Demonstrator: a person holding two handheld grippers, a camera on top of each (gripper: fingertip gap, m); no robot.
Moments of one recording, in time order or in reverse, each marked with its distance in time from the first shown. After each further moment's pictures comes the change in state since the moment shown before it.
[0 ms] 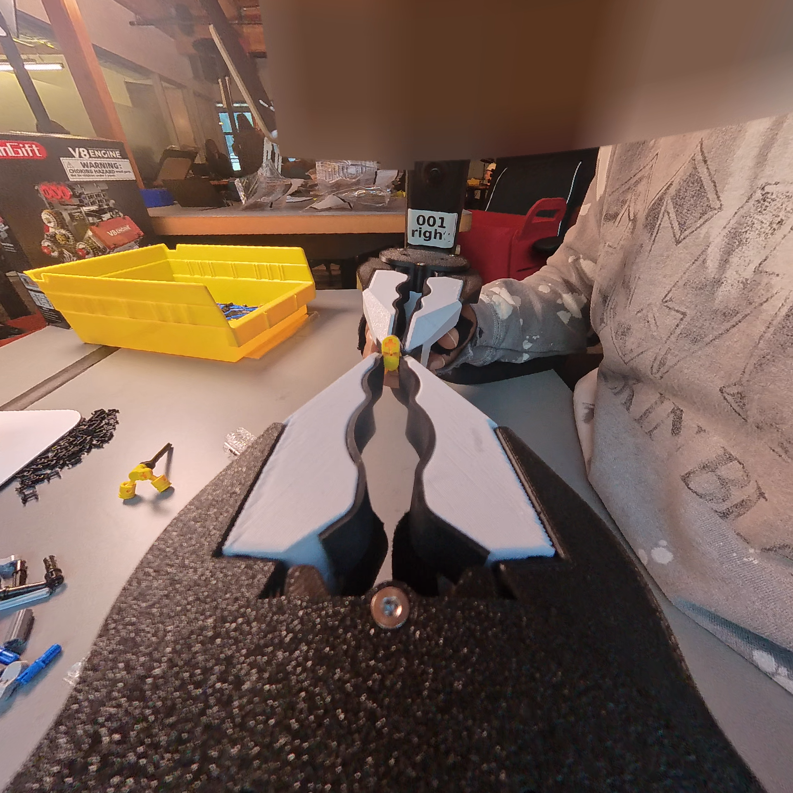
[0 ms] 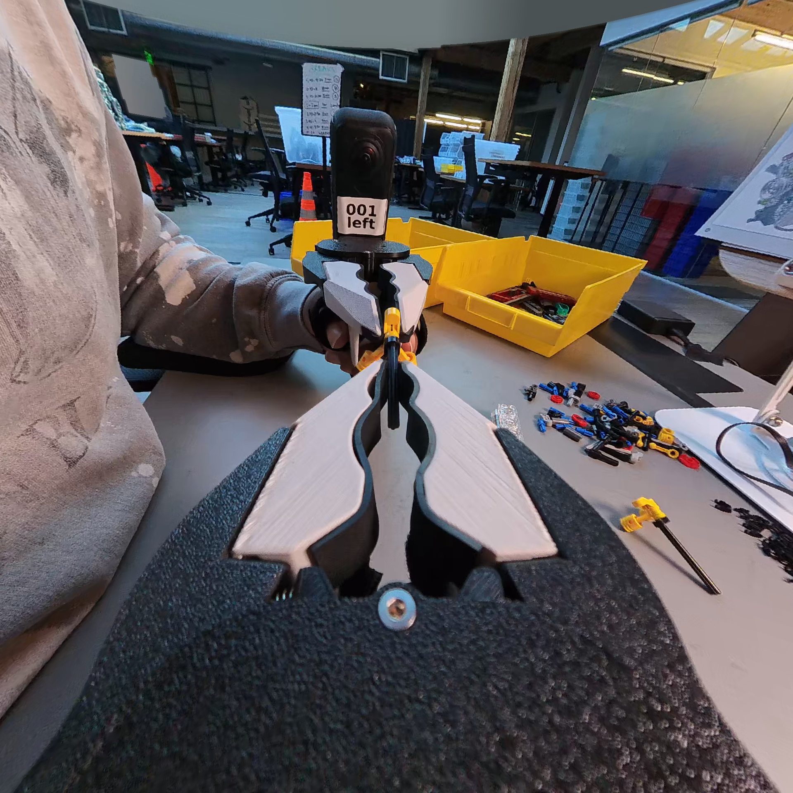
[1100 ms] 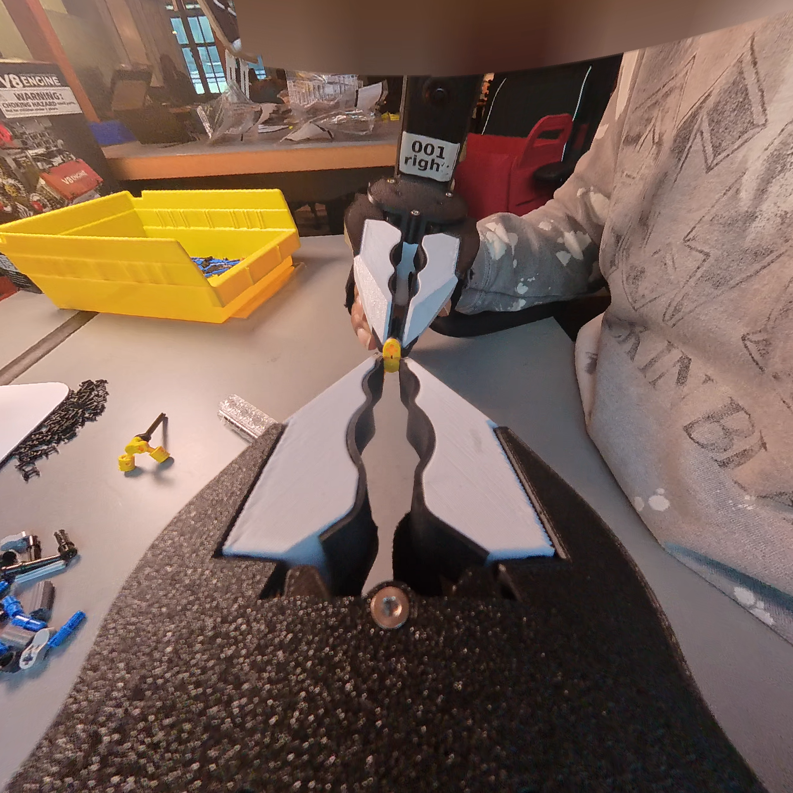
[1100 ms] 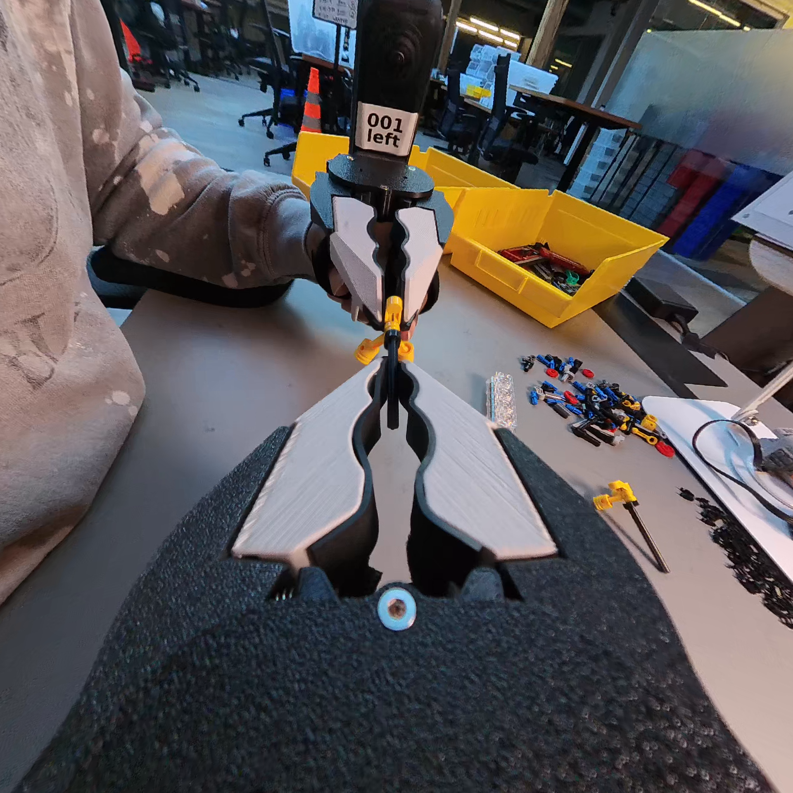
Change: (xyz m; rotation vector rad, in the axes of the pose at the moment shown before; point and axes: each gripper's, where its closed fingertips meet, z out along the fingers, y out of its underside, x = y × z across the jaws) left arm 0.003 0.017 -0.001 -0.149 0.029 0.032; right arm -0.004 0.020 -0.002 -0.159 -0.030 -0.129
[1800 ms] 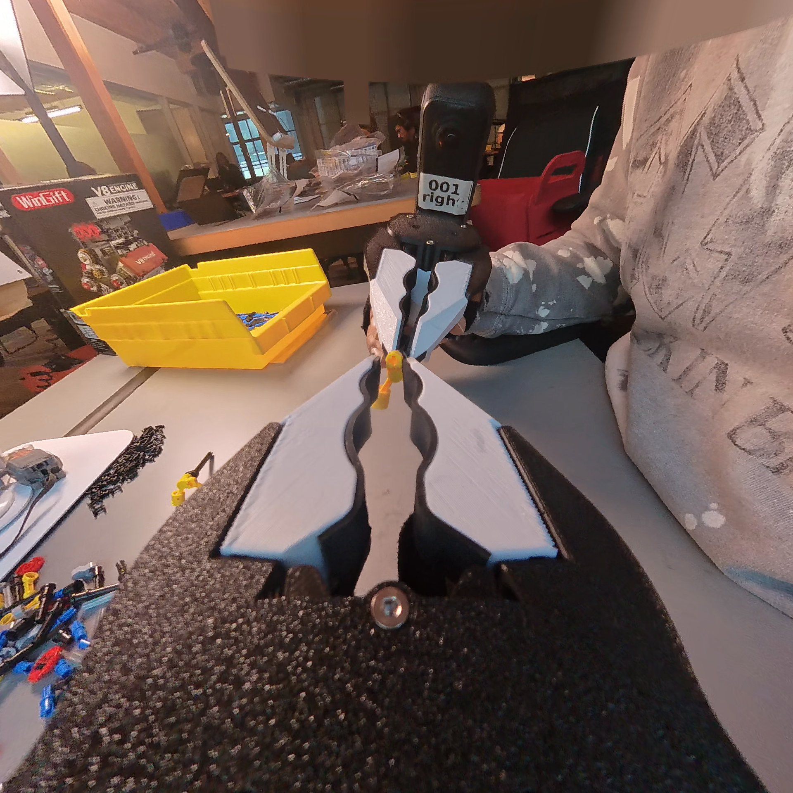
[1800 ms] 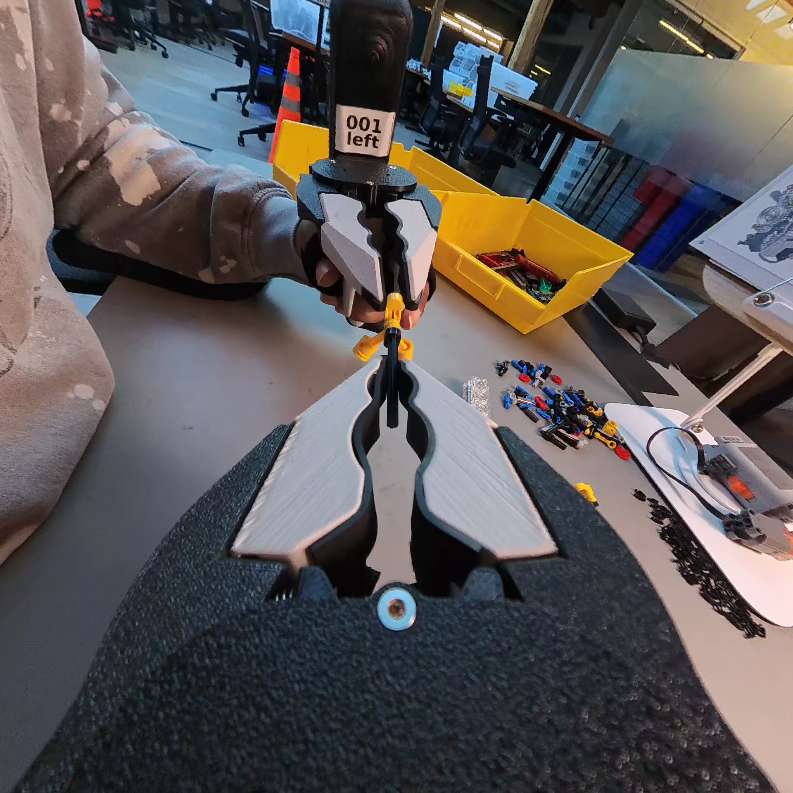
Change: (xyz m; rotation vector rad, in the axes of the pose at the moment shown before) left arm -0.005 -0.016 -0.005 0.106 -0.059 0.108; right arm 0.005 -0.006 -0.003 -0.018 0.051 -0.071
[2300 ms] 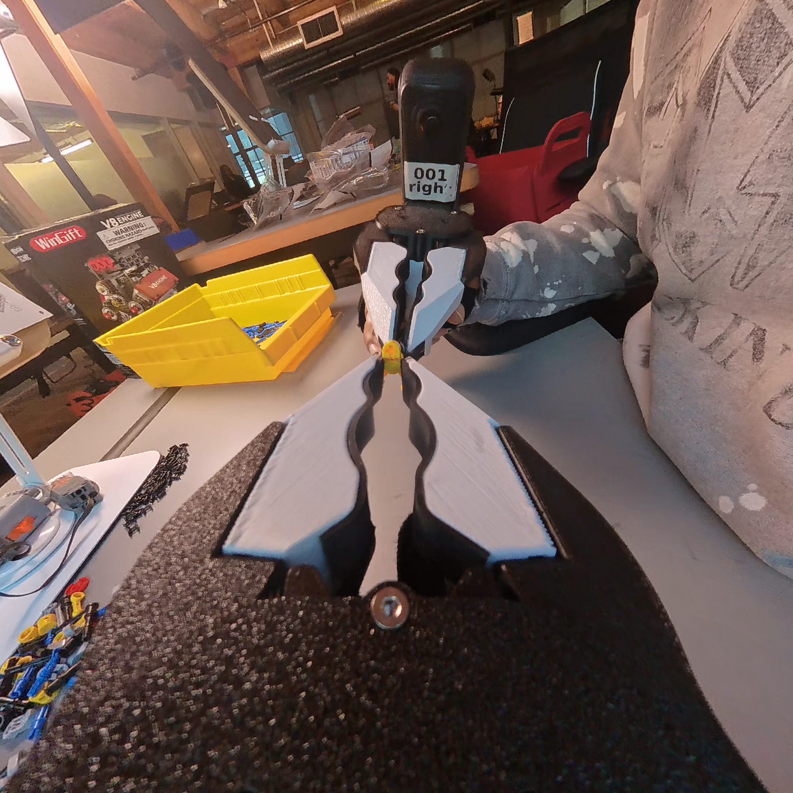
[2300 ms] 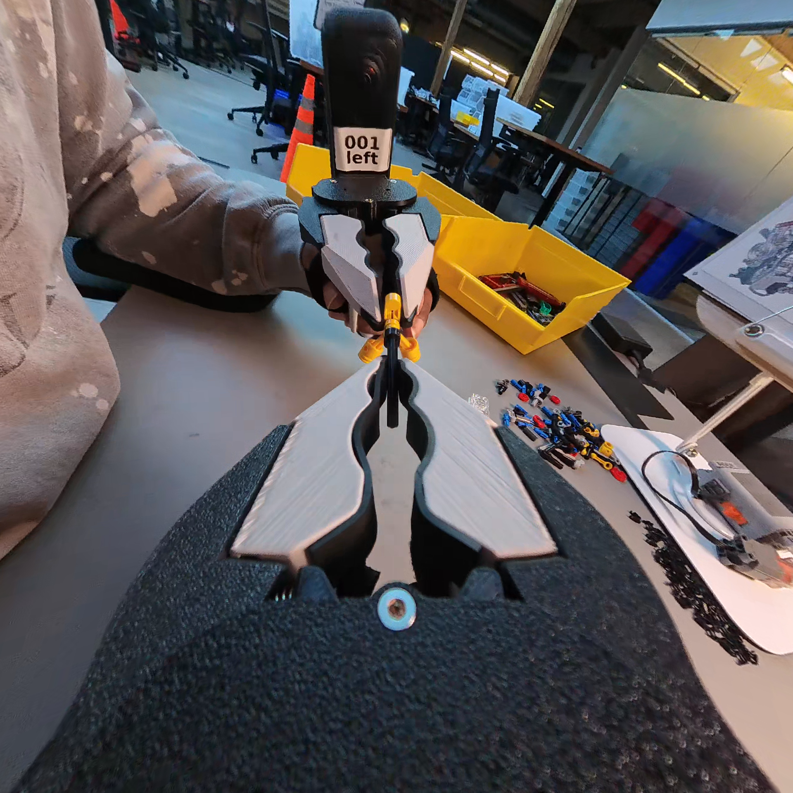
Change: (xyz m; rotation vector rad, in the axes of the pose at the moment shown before) left arm 0.006 -0.002 0.004 -0.024 -0.010 0.118; right arm -0.003 -0.010 -0.003 0.043 -0.016 -0.034
